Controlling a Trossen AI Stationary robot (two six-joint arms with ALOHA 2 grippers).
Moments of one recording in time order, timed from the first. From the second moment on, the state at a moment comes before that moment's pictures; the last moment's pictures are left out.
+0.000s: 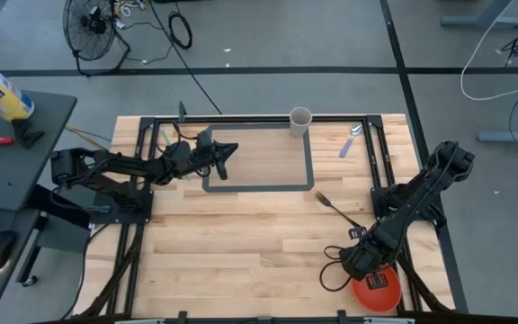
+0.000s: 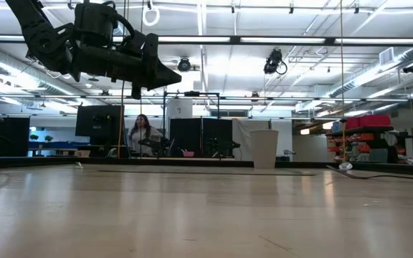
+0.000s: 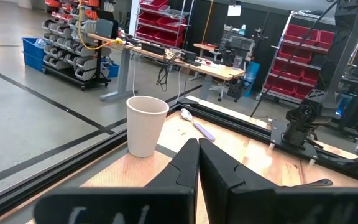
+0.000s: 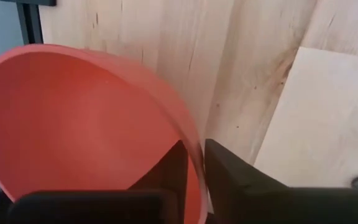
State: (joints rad) left arm 0.31 1.38 0.42 0.96 -0.15 -0.22; right arm 0.82 1.46 0.88 -0.86 -0.26 0.67
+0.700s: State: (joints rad) left arm 0.31 1.38 0.42 0.96 -0.15 -0.22; right arm 0.71 1.46 0.91 -0.87 -0.18 0.55
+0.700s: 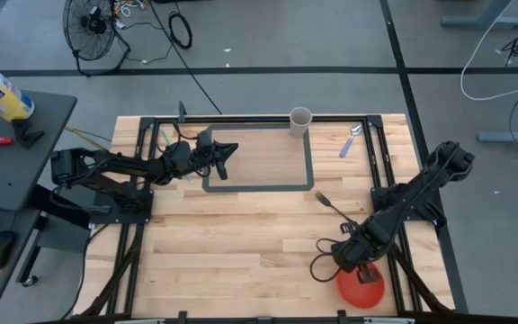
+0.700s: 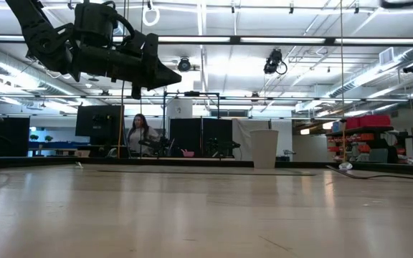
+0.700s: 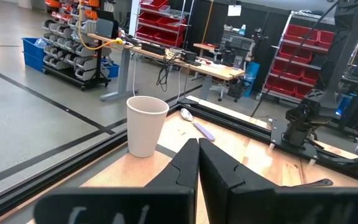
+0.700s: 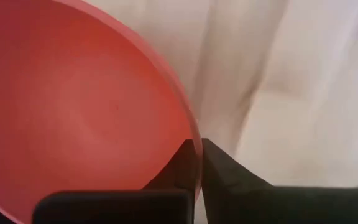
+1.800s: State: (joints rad) left arm 0.31 1.16 0.42 0.53 -0.25 -0.09; right arm 0.11 2.08 1.80 -1.20 -0.04 -0.14
